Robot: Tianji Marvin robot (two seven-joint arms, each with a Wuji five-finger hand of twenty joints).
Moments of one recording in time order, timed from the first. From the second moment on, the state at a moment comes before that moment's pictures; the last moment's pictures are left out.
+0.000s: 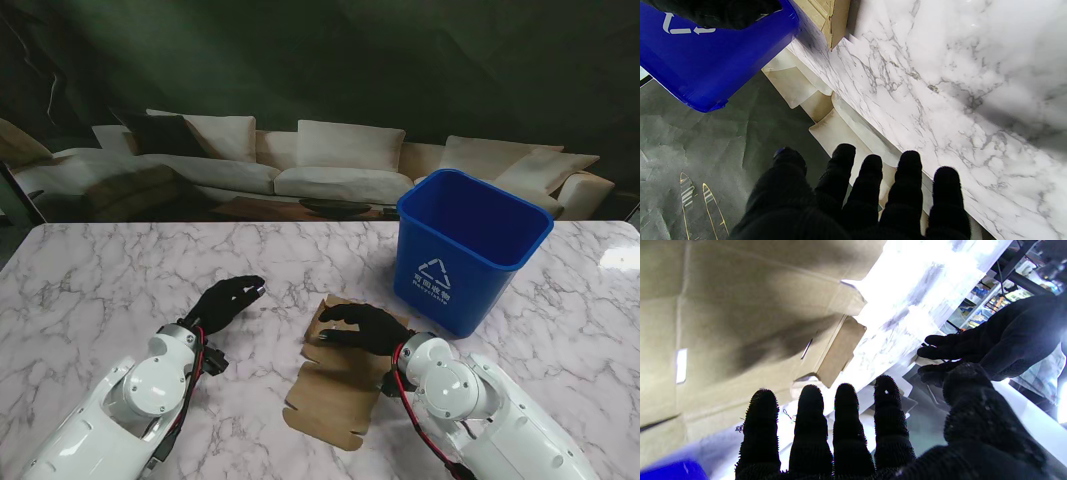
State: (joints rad) left arm 1.54 -1.14 -1.21 -1.54 0.35 -0.01 0.02; right arm -1.48 -1.11 1.04 -1.57 -0.41 0.04 0.17; left_hand 1.04 0.08 -0.02 0.00 0.53 0.27 0.17 0.51 0.48 0.25 0.10 0.36 0.38 0.32 0.24 0.53 0.02 0.33 0.57 0.57; right_hand 0.56 -0.20 0.30 -0.01 0.44 0.00 0.39 0.43 0.47 0.10 0.39 0.24 0.49 0.13 0.11 0.24 0.08 0.31 0.86 0.43
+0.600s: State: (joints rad) left arm 1.54 -1.14 -1.20 -1.54 0.35 -0.01 0.02; right arm -1.33 -1.07 0.90 -1.45 -0.64 -0.08 0.15; left_hand 1.04 0.08 -0.02 0.00 0.53 0.27 0.17 0.51 0.48 0.25 0.10 0.36 0.38 0.32 0.24 0.53 0.02 0.33 0.57 0.57; right_hand 0.64 -0.40 0.78 -0.02 0.27 -0.25 0.46 0.31 0.26 -0.02 0.26 0.18 0.27 0.04 0.02 0.10 -0.02 0.27 0.71 0.35
